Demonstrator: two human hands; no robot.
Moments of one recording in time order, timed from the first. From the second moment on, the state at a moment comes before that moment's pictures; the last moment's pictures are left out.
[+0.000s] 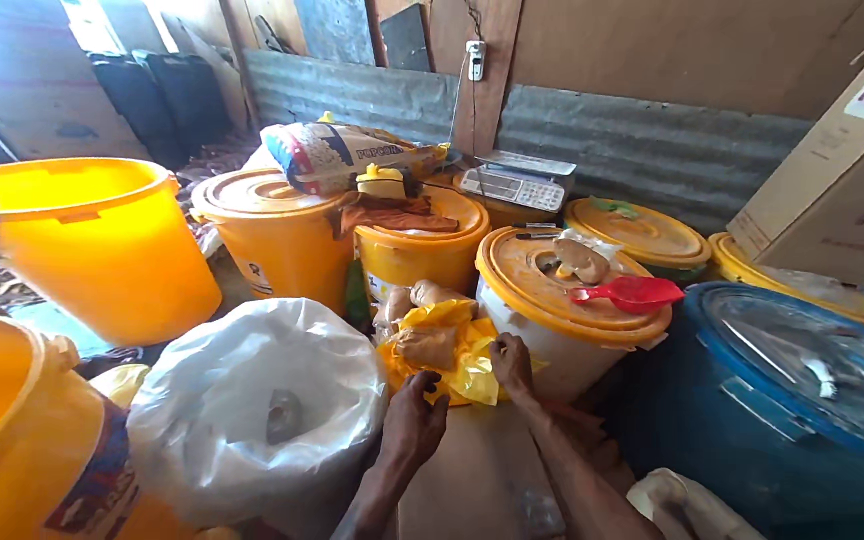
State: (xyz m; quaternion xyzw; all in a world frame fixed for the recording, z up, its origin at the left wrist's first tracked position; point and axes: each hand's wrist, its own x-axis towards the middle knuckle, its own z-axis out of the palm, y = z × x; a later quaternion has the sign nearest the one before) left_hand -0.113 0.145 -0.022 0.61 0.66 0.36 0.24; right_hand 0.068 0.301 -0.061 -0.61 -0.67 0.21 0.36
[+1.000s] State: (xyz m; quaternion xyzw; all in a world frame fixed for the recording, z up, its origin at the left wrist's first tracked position) left_hand -0.115 0.124 -0.013 0.43 0.43 0.63 0.48; right_hand 0.121 0.129 -0.041 -0.34 -0.68 0.46 0.45
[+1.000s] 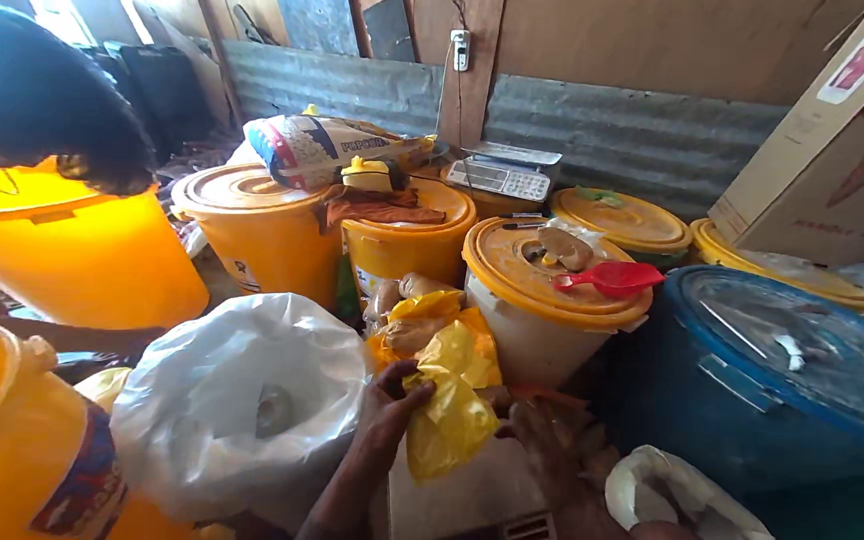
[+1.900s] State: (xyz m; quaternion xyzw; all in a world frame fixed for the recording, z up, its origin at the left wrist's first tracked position) left_hand -0.115 0.107 -0.007 0.47 0.39 0.61 0.50; right_hand 0.124 0.145 -0.015 -0.42 -0.51 0.52 0.54
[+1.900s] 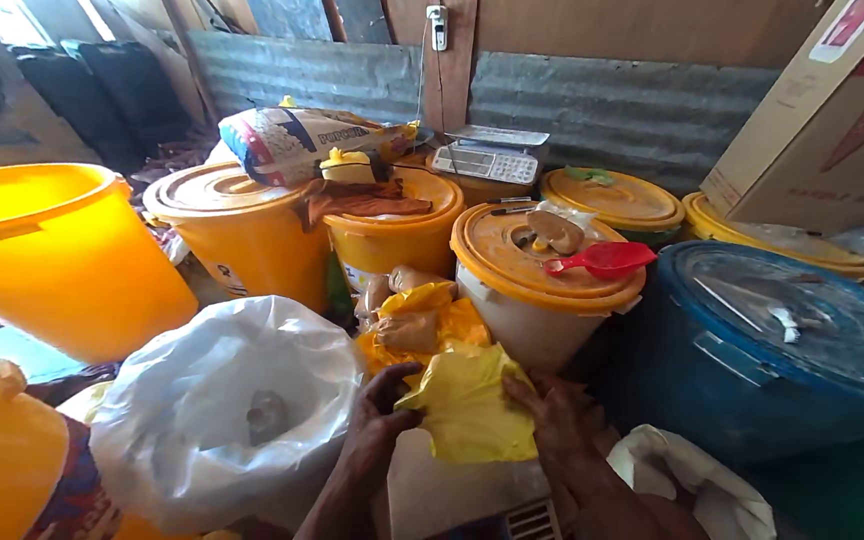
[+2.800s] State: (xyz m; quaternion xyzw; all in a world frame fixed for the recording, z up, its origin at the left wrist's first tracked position) left_hand -0.108 0.112 -0.007 0.61 0.48 0.43 0.47; right_hand 0.124 0.142 -0.032 -0.43 -0.67 0.10 0.60
